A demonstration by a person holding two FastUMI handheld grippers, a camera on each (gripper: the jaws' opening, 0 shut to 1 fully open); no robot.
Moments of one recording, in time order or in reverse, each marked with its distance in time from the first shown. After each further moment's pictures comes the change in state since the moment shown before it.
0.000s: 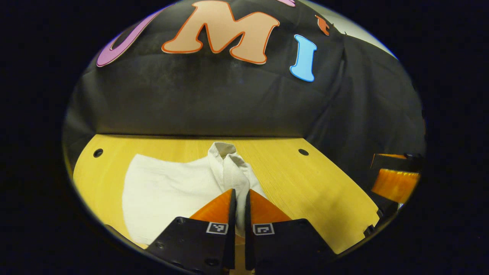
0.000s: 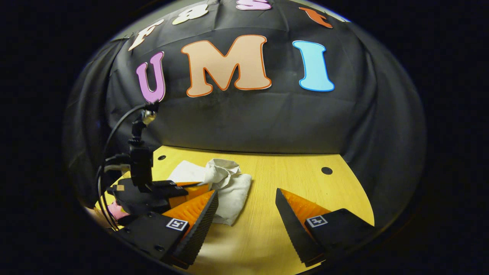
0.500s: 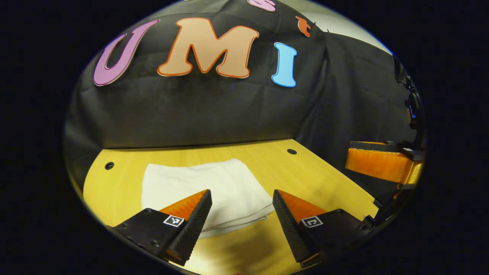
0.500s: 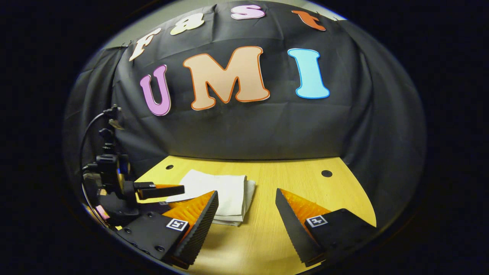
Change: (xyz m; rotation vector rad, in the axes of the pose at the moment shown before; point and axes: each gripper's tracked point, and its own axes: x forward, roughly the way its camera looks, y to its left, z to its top) left arm -0.093 -0.006 0.028 0.104 -0.095 0.037; right arm -0.036 0.007 0.020 0.044 -0.079 0.036
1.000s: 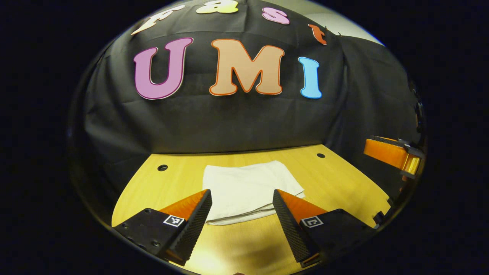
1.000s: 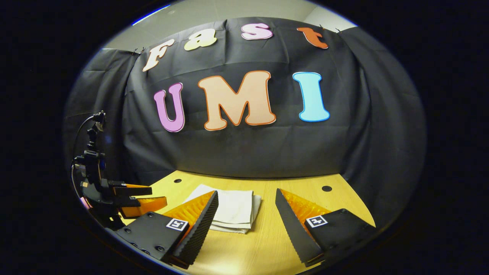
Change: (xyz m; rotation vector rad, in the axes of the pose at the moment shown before) left arm -0.104 0.054 0.005 0.007 -0.058 0.238; right arm -0.043 0.015 0.020 -0.020 -0.180 0.028
